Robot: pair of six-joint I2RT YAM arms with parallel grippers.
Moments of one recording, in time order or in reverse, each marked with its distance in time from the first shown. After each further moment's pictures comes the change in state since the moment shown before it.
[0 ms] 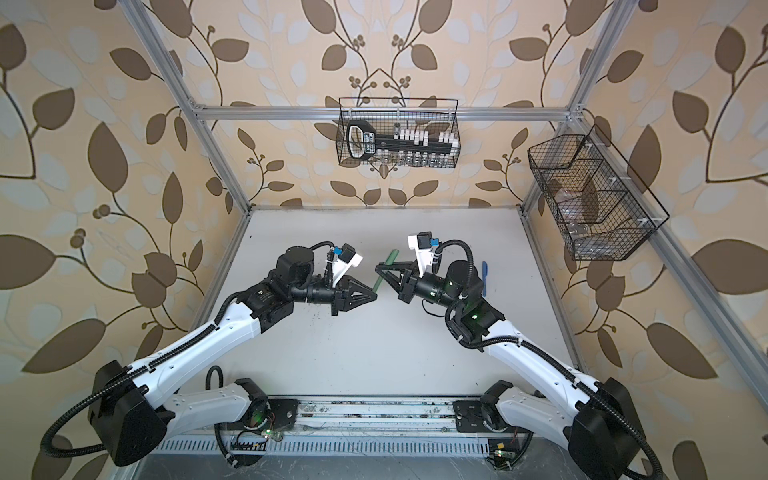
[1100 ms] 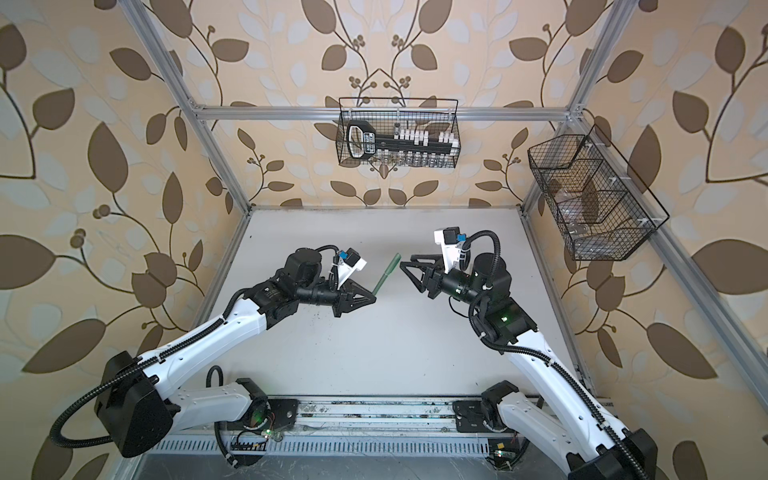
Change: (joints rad) left arm 0.000 0.044 0.002 -0.093 -0.078 0.082; right arm -0.201 -0.144 0.086 -0.372 -0.055 -0.137
